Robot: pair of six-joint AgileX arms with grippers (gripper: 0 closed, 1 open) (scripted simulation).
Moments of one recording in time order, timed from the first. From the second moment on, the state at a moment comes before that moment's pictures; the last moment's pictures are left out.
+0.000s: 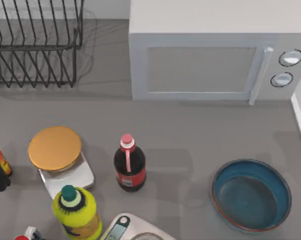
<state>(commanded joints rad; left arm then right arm) 0.00 0.00 0.00 0.00 0.00 0.00 0.22 0.86 0.63 -0.69 0.00 0.22</state>
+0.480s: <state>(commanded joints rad) 0.00 0.00 0.00 0.00 0.00 0.00 0.36 1.40 1.04 -1.12 0.00 0.37</state>
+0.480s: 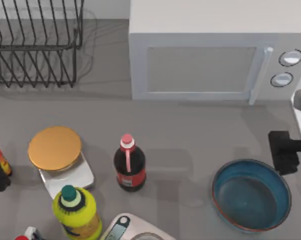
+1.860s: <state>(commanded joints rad) 0.00 0.00 0.00 0.00 0.00 0.00 0.39 1.64 0.83 -0.77 0.00 0.40</state>
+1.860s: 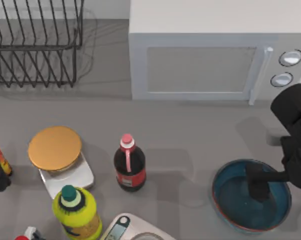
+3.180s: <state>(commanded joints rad) 0.00 0.00 0.00 0.00 0.00 0.00 0.39 1.64 0.83 -0.77 0.00 0.40</state>
